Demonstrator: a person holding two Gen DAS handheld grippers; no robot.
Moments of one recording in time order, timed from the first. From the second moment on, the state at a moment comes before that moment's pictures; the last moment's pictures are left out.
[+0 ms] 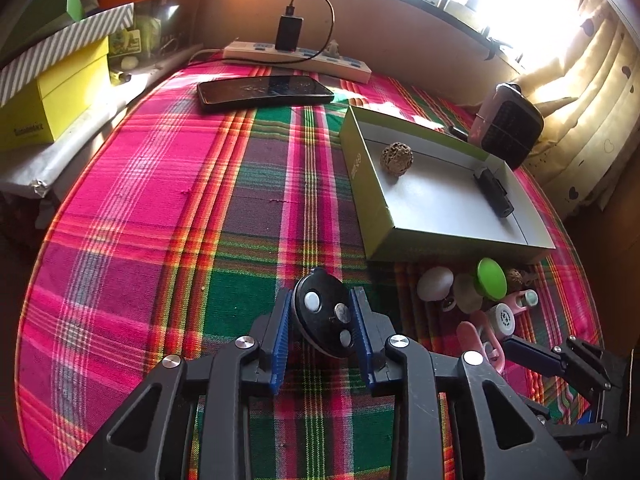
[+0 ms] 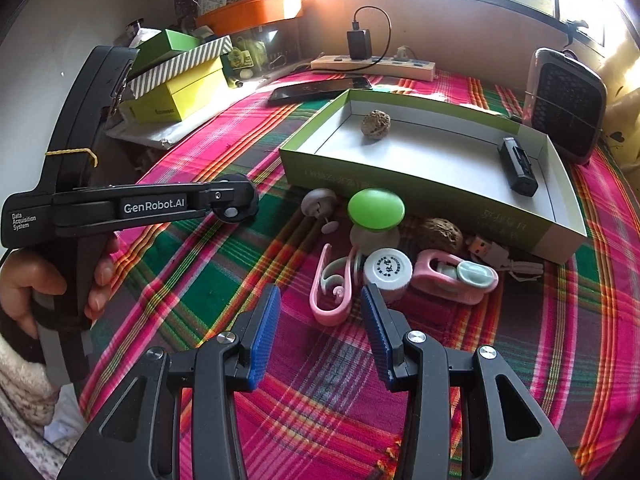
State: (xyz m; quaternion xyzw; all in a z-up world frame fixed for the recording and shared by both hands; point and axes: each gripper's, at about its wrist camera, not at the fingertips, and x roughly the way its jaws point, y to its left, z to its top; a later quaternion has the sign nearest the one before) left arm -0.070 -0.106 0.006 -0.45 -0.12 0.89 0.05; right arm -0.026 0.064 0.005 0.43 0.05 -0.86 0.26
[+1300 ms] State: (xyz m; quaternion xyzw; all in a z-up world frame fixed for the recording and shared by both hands) left arm -0.074 -0.112 0.005 -0.44 -0.12 0.89 0.05; right arm -0.037 0.056 -0.001 0.42 0.06 -0.87 0.22
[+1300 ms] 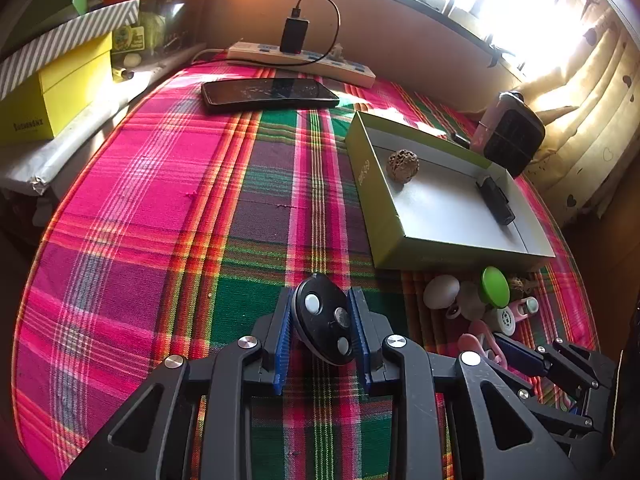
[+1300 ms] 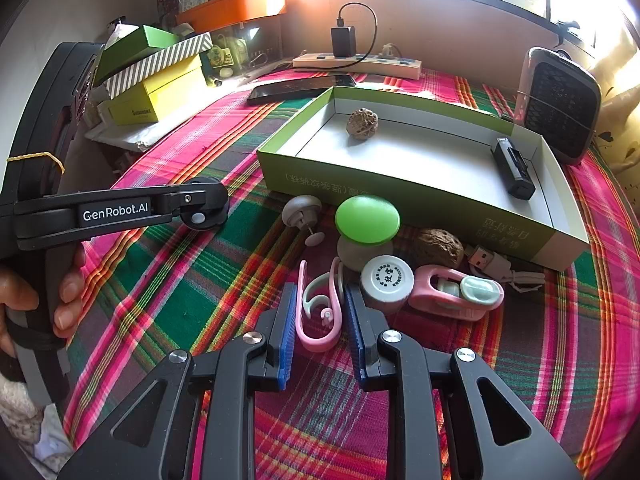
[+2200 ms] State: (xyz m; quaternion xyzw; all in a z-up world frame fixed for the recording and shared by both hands) left arm -0.063 -0.112 0.020 -0.42 -0.11 0.90 0.05; right arm -0.031 0.056 0.010 0.42 0.06 -0.88 0.24
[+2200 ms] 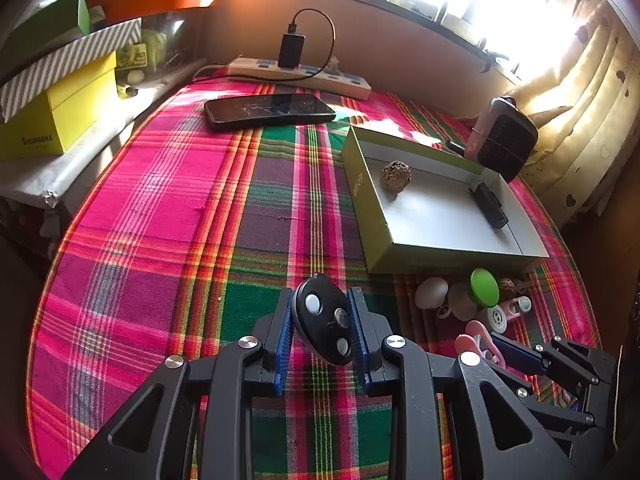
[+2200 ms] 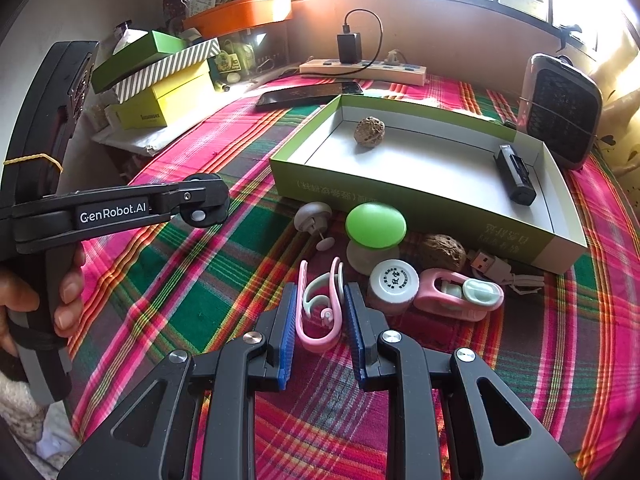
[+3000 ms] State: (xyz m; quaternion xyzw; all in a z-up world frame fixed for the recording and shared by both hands) left arm -0.069 -0.088 0.060 -0.40 -0.09 0.91 0.09; right arm -0.049 0.080 0.052 0.38 0.04 -0.90 0.21
